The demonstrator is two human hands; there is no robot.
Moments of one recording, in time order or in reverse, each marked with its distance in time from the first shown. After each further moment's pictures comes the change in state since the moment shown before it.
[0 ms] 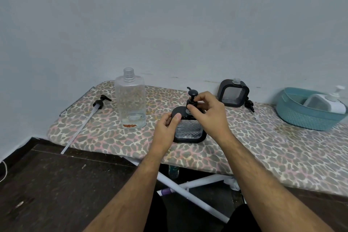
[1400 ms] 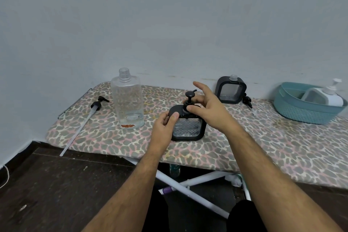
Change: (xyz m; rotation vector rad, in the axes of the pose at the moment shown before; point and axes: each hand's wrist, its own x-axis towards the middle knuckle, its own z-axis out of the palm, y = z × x) left_hand -0.002 0.003 0.000 -0.009 0.004 0.008; right_hand 0.014 0.002 -0.022 0.061 -0.325 0.254
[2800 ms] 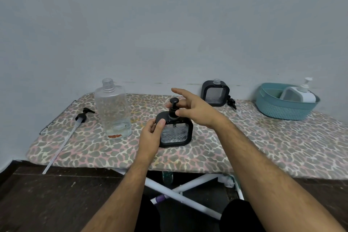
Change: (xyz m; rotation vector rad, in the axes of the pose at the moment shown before) left_hand 0.001 -0.002 0.001 0.007 -0.002 0.016; right_hand 0.004 -0.022 -0.015 -0.005 -0.174 0.056
